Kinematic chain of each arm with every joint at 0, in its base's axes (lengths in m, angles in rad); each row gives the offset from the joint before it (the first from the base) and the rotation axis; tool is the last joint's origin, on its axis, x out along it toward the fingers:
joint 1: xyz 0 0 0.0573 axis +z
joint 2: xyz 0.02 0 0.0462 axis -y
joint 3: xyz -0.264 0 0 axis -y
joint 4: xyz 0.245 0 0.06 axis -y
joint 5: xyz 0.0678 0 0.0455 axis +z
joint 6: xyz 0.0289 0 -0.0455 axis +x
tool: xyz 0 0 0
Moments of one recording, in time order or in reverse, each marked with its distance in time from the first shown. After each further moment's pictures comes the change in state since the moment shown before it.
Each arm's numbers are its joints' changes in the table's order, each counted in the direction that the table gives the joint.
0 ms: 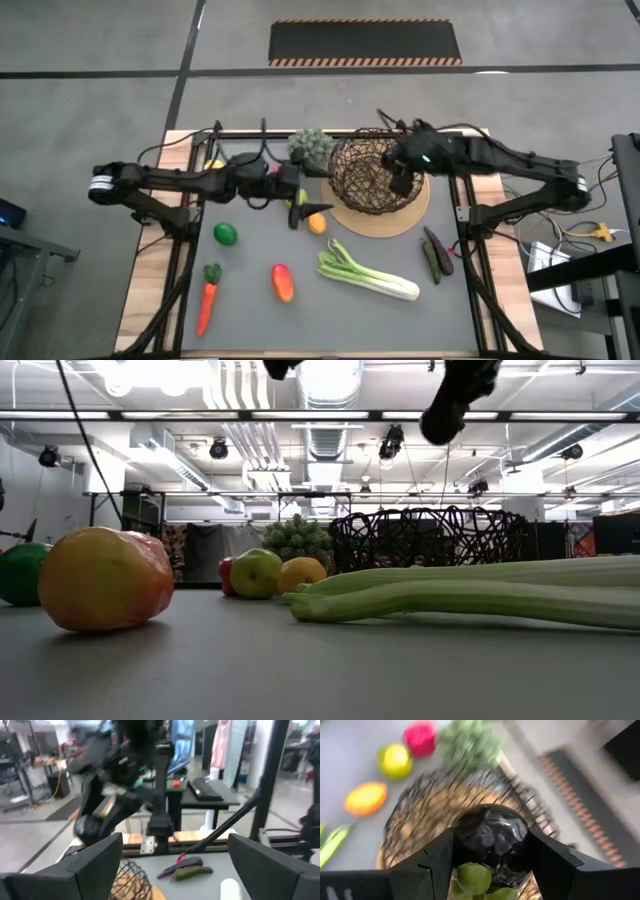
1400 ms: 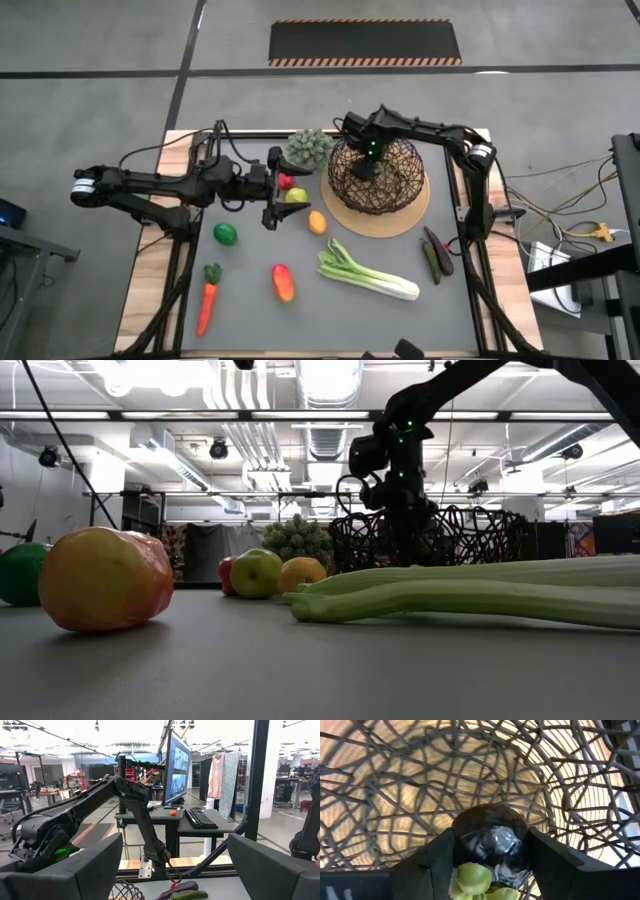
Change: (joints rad) left arm -0.014 0.179 -0.180 0.156 0.003 -0.014; right arm -0.351 -0.759 0.269 -0.150 0.290 -0.015
